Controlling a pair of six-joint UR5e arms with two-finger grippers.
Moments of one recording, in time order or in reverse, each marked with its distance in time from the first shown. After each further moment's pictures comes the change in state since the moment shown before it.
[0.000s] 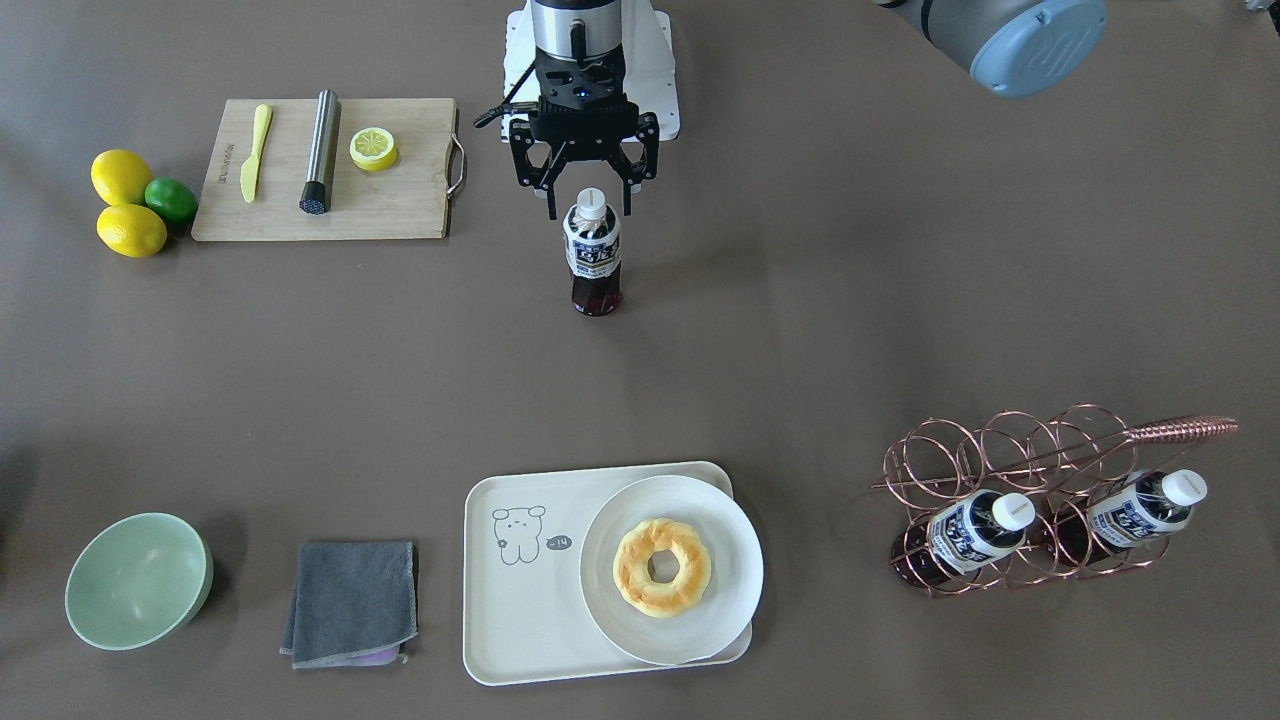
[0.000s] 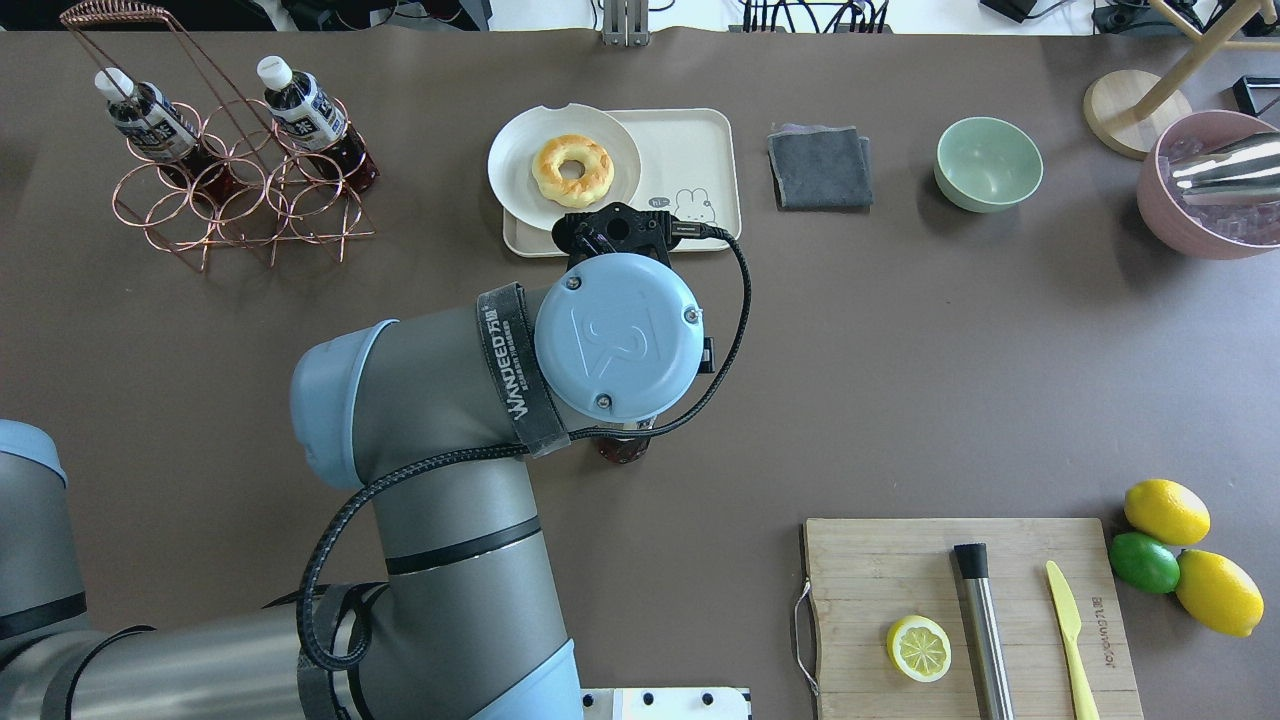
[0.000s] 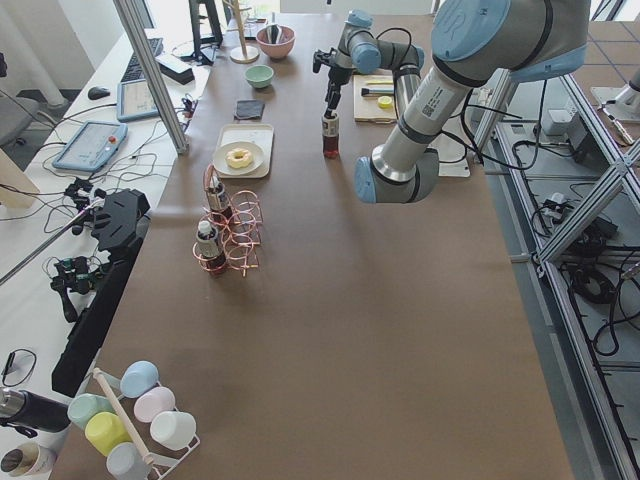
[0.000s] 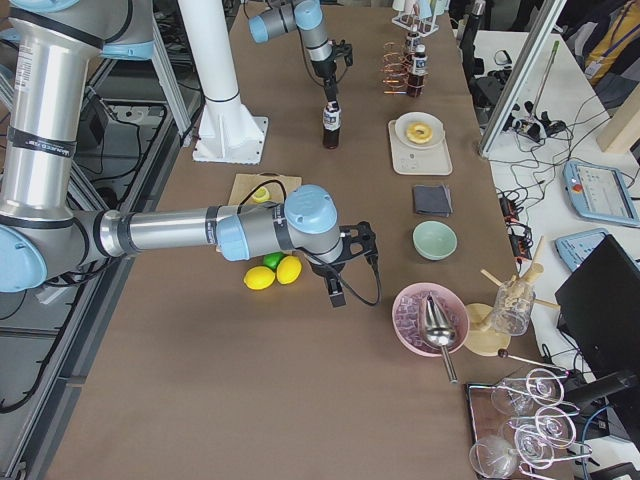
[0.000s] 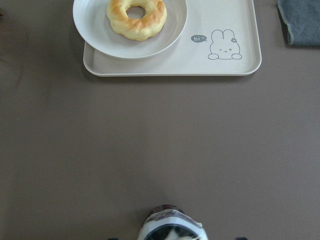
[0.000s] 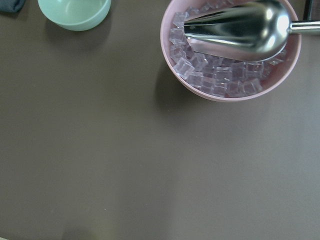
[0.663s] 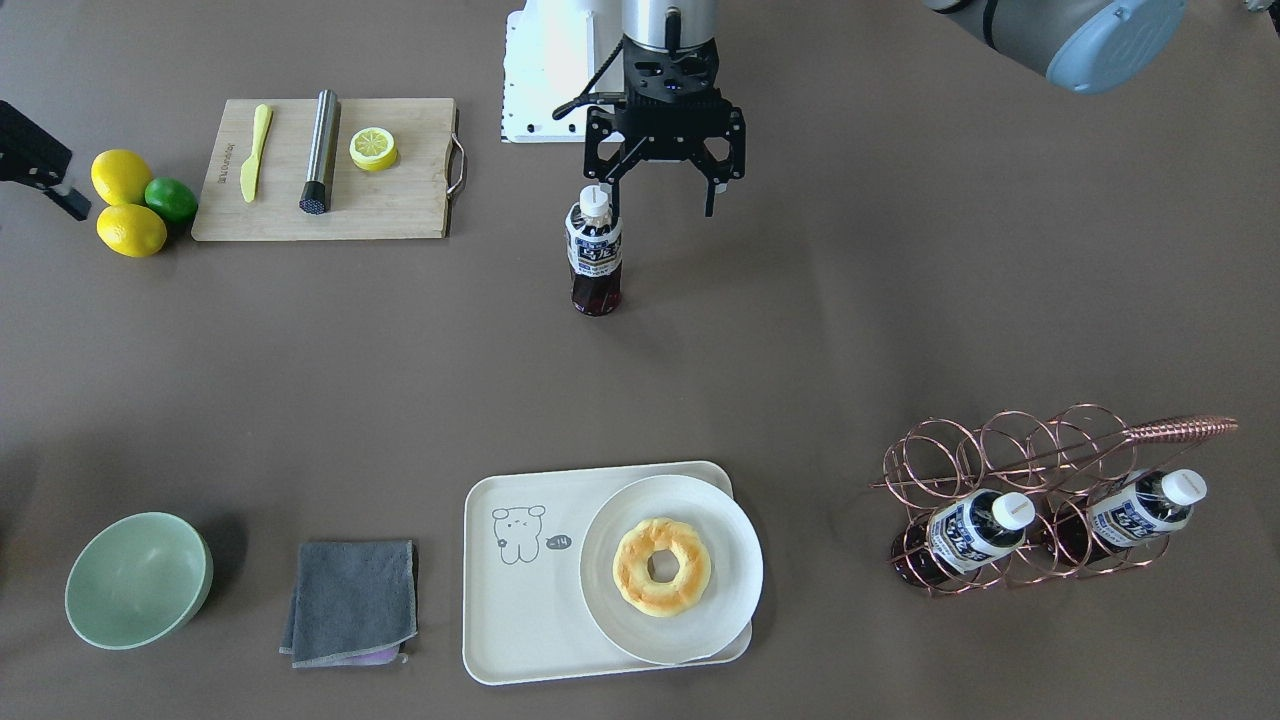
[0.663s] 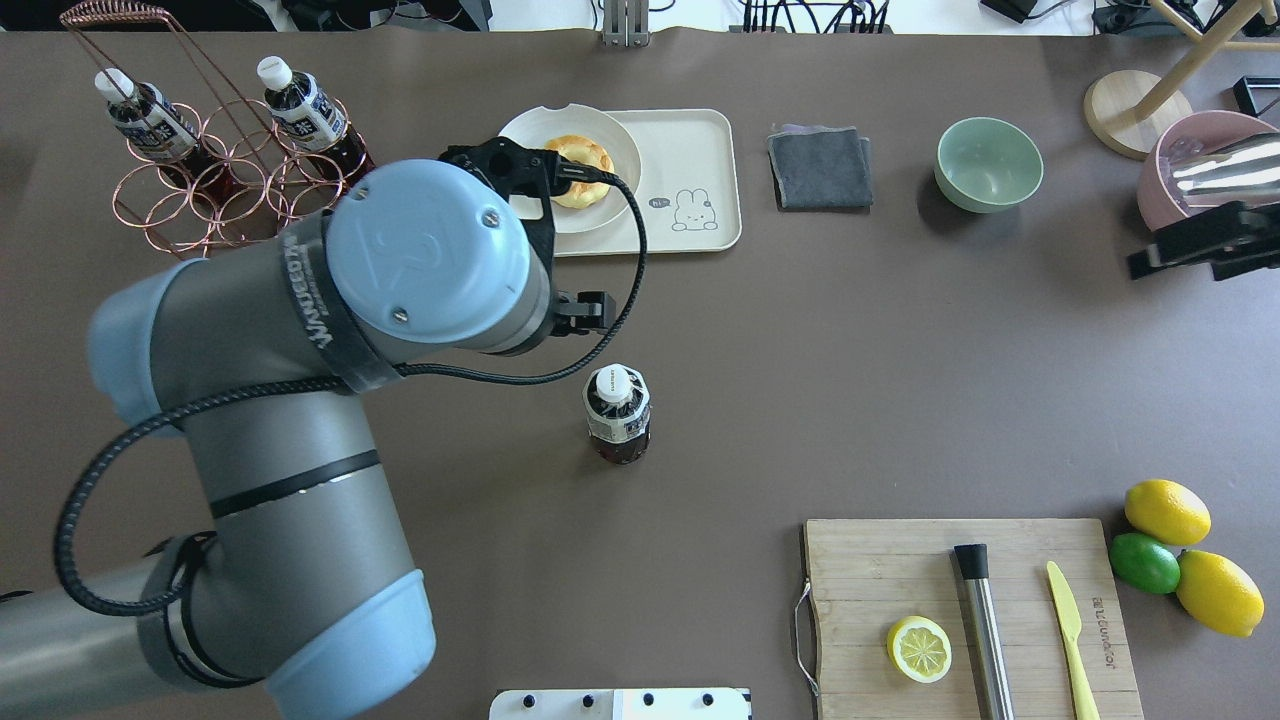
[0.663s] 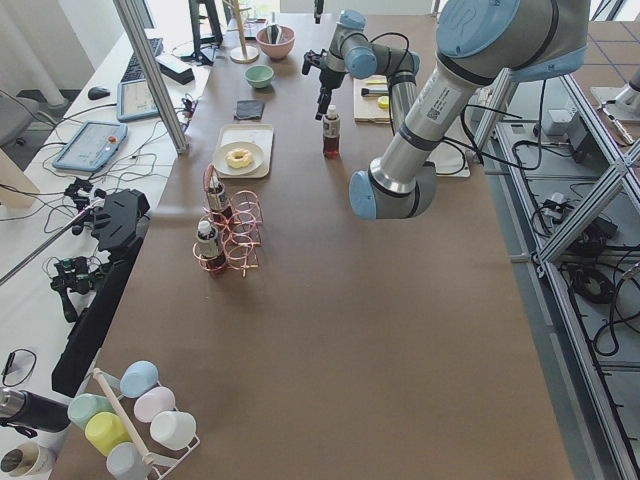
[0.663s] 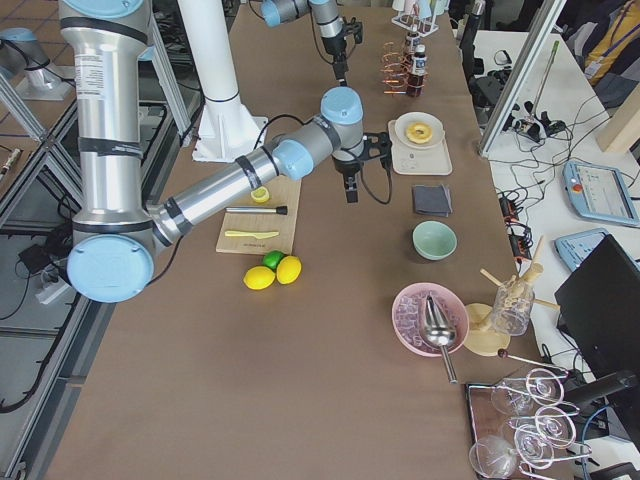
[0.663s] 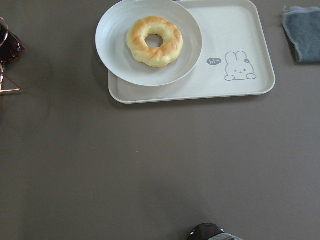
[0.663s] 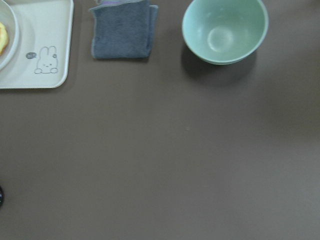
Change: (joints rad) left arm -0.111 0.133 -0.156 0.004 -0.081 0.154; right arm -0.375 0.226 0.187 0.001 -0.050 0.702
